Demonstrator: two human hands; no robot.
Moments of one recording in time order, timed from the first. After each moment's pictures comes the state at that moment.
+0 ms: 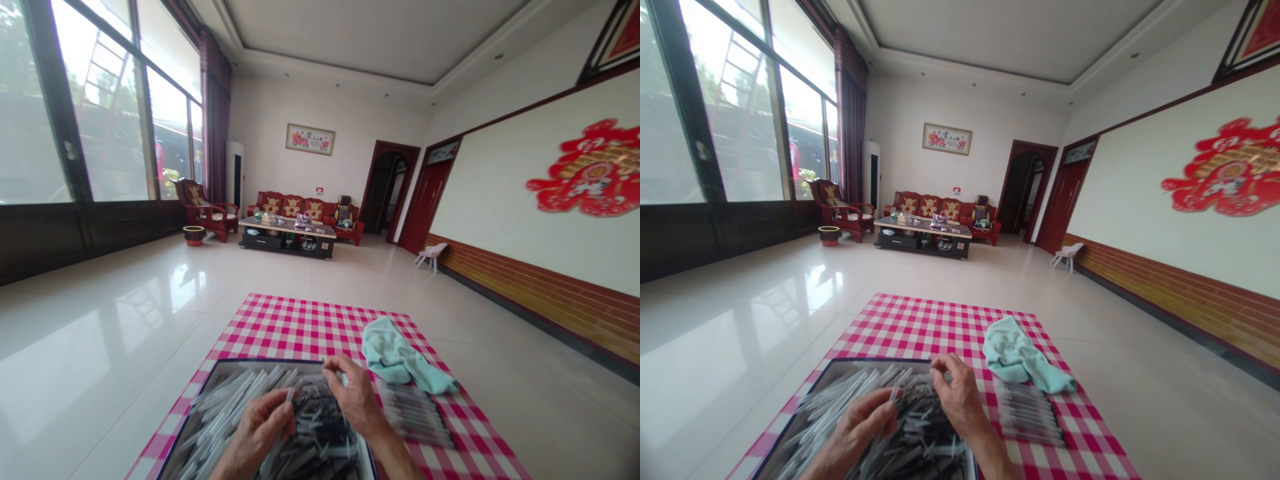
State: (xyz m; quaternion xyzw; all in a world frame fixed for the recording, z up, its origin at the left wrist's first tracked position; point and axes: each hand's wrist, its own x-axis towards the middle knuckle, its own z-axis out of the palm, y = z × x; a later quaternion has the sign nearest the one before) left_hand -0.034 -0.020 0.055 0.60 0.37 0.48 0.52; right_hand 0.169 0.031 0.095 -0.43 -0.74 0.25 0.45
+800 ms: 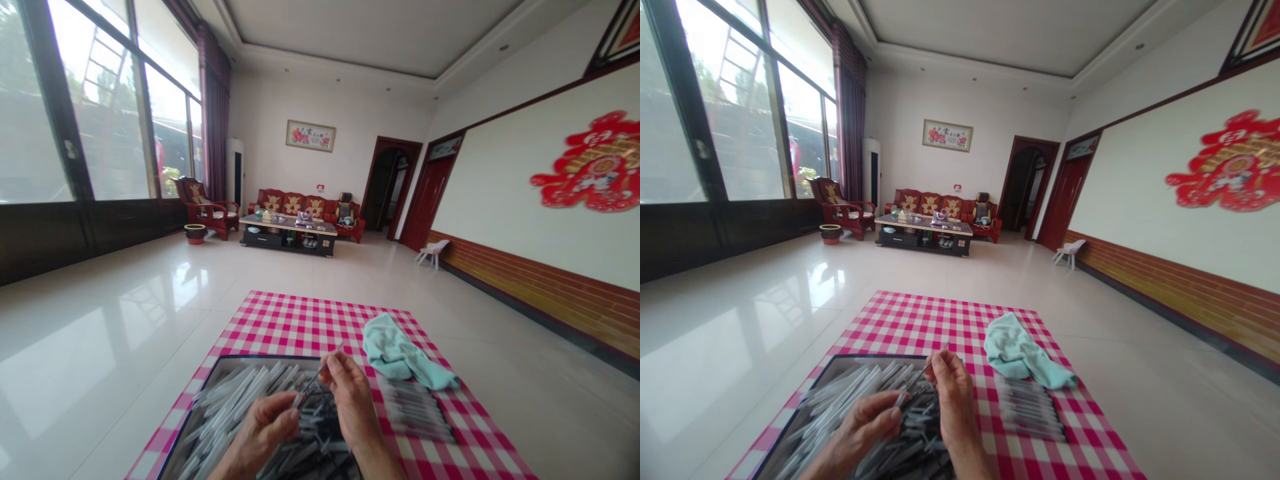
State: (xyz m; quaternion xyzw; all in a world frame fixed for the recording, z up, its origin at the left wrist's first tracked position) left_hand -0.031 -0.024 0.058 0.64 0.35 0.45 0.51; right_hand 0.137 0.012 0.089 -0.36 -0.42 0.55 0.63
